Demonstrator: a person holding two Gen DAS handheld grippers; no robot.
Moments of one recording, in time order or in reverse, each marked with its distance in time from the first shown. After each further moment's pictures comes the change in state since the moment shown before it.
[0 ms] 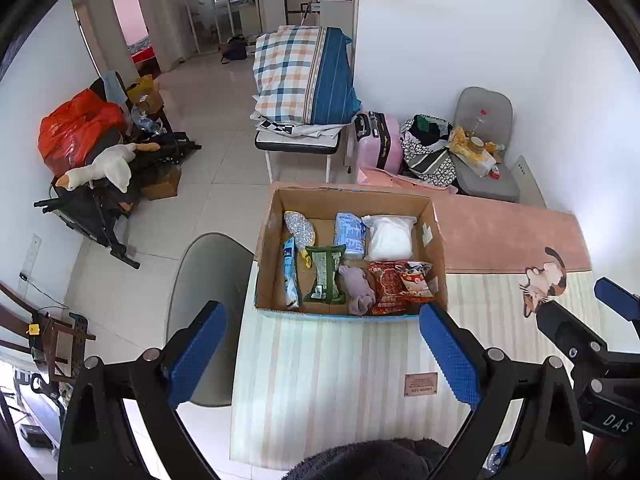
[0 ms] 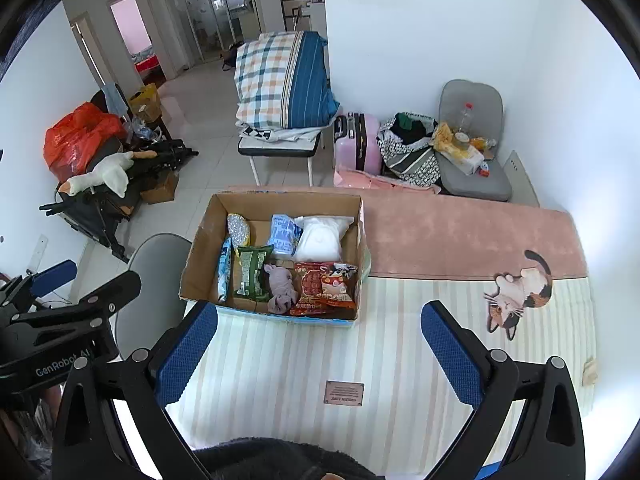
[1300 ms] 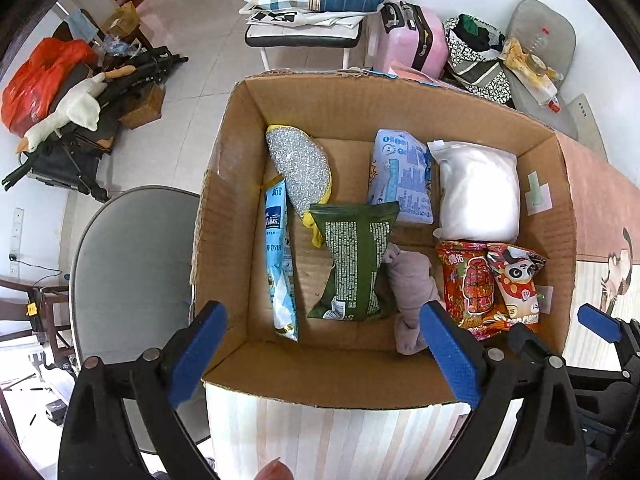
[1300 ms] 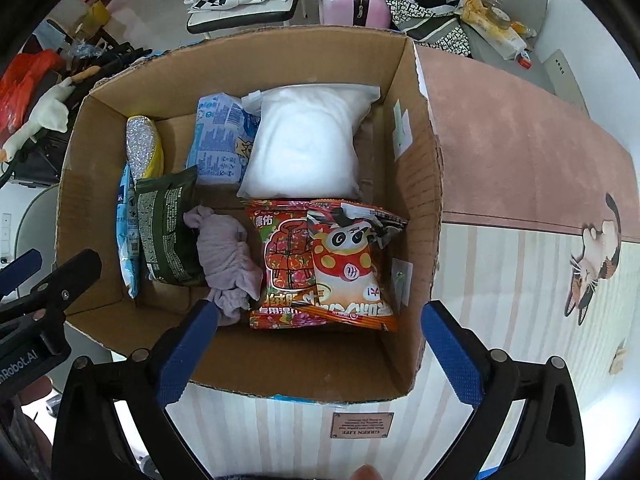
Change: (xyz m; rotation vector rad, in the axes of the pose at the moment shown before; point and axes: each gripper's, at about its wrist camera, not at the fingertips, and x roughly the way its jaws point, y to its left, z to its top) left arm 0.289 0.016 0.030 -0.002 0.376 0.053; right arm 0.345 -0.001 0.010 0.055 0.492 -0.036
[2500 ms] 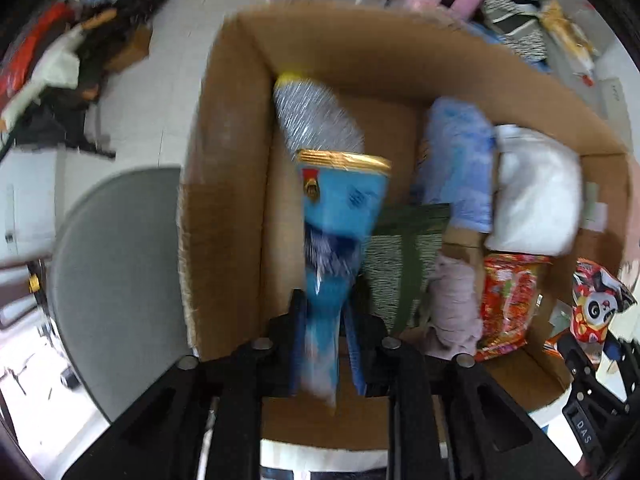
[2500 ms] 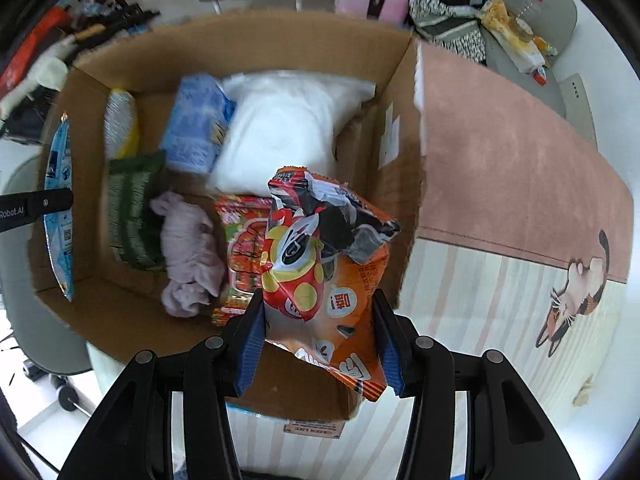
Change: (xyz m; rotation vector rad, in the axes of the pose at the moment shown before) left arm 0.086 0.029 0.061 -0.052 0.328 -0.005; right arm 0.022 -0.020 0.025 -0.129 0.110 -0.061
